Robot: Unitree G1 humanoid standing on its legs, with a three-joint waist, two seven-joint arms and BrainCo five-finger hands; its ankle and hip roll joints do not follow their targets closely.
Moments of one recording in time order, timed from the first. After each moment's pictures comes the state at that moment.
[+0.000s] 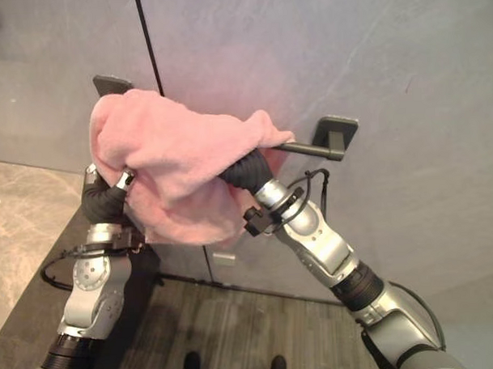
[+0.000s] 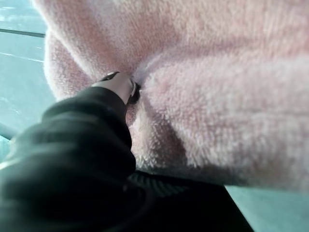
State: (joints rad) left arm -0.15 0.42 -0.08 -0.07 -0.50 -0.30 0.22; right arm -0.61 -0.40 0.54 -0.15 0.53 -0.15 0.03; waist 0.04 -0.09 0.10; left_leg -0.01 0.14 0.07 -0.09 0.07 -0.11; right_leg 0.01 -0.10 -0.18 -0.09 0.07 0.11
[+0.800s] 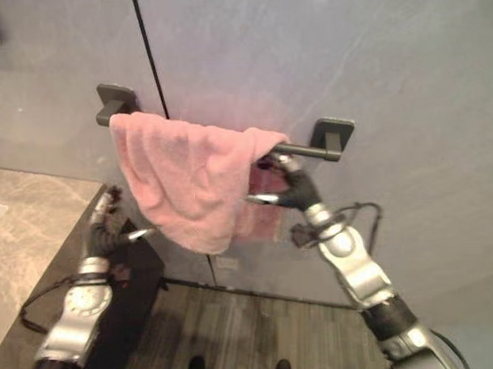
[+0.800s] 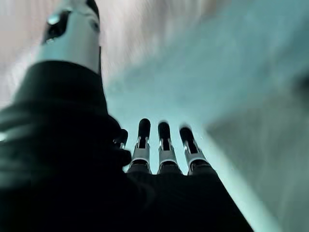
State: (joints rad) left arm 0.04 0.53 0.08 0.06 0.12 -0.20 0.31; right arm -0.25 -0.53 0.25 -0.16 0.19 -0.14 0.00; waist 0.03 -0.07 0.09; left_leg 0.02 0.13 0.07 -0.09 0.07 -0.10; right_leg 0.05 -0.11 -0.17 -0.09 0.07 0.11
